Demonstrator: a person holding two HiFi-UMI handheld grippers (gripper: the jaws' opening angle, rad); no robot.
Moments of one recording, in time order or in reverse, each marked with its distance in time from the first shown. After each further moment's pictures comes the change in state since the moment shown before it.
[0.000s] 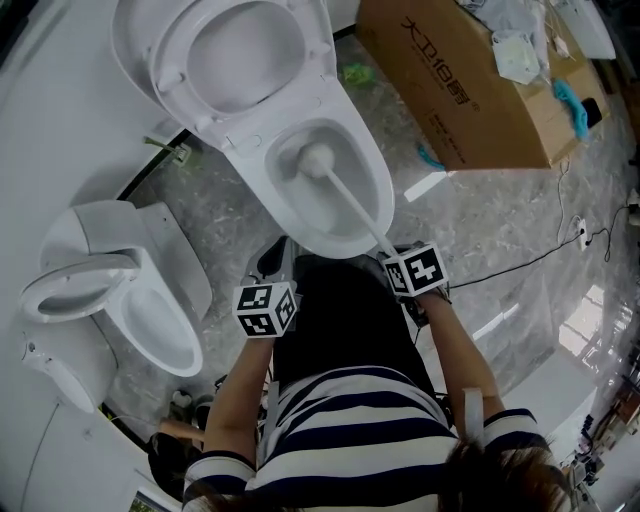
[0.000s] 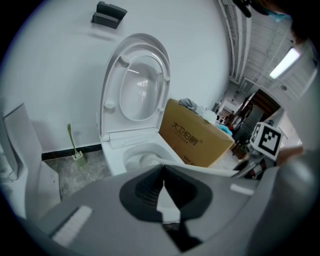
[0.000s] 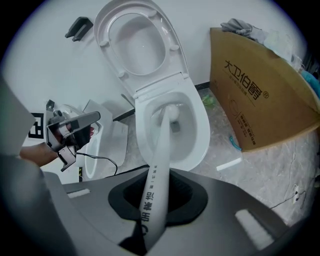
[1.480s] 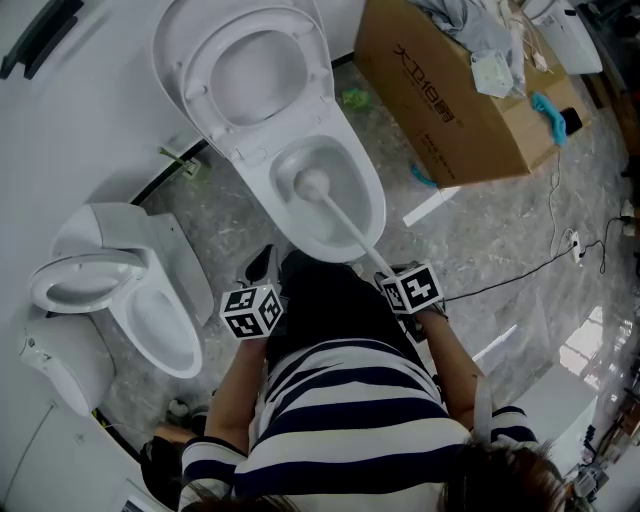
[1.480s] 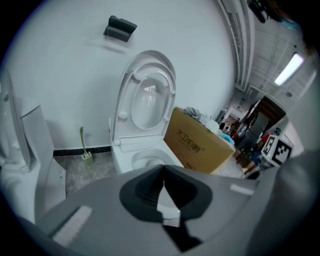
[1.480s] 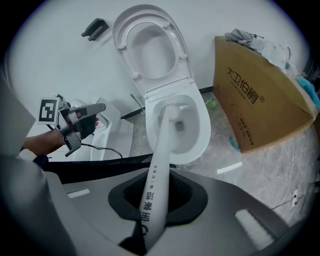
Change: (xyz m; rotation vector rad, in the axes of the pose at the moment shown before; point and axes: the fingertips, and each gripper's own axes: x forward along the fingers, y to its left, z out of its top) left arm -0.064 0.003 0.014 -0.063 -0.061 0.052; right arm -0.050 0.033 -0.044 -0.052 -0.028 0.013
